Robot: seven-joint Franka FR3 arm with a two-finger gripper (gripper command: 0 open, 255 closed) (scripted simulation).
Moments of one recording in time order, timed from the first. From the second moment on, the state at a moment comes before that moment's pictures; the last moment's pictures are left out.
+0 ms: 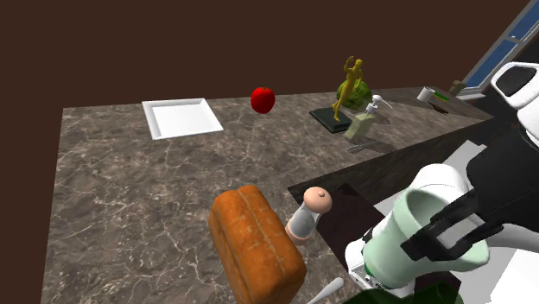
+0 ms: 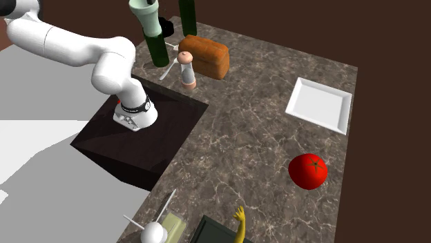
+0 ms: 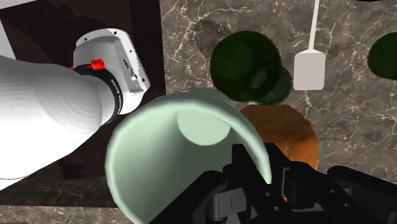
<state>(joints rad) 0.30 -1.10 0.64 -2.24 0.49 1.23 0.95</state>
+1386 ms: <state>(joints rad) 0.21 -1.05 1.02 -1.90 0.81 1.21 1.35</state>
